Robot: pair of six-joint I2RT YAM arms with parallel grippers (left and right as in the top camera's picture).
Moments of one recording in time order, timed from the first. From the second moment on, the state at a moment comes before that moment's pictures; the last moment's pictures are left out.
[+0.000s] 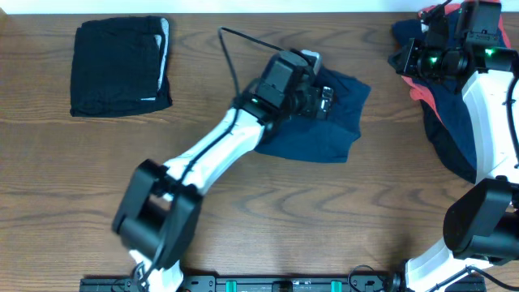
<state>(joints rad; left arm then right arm) -0.60 1.88 1.41 -0.22 0.22 -0.33 -0.14 1.82 1.64 -0.80 -0.52 0.17</state>
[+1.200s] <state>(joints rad) -0.13 1.60 1.41 -0.65 0.19 -0.30 0.20 2.13 1.62 -0.64 -0.50 0.23</state>
